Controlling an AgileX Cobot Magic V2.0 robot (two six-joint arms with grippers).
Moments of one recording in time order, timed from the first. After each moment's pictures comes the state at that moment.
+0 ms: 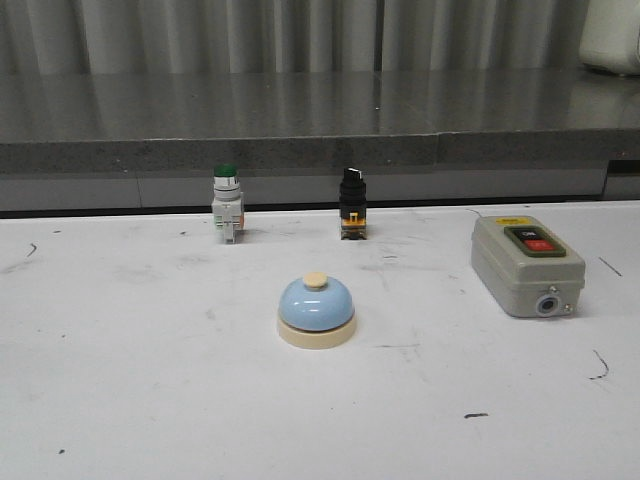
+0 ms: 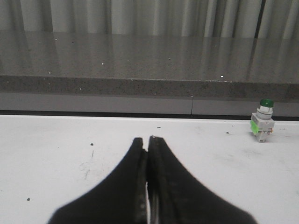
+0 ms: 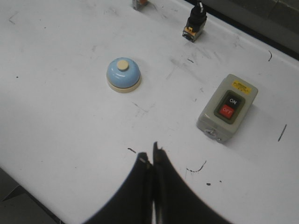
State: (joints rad) left arm 0.04 -0.01 0.00 -0.05 0.11 0.00; right arm 0.49 0.78 -0.88 0.12 0.87 -0.17
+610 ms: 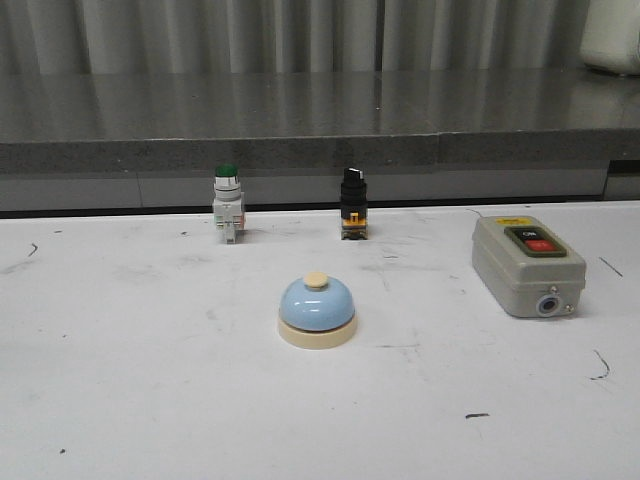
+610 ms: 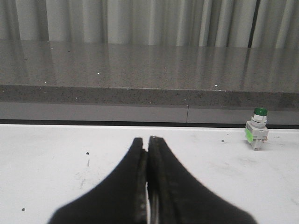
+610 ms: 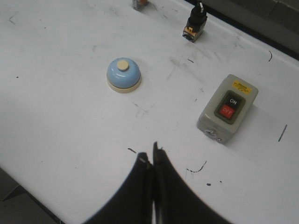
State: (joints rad) left arm 0.02 -0.01 0.00 -0.05 0.09 0.00; right arm 0.49 0.78 -0.88 0.12 0.87 -0.17
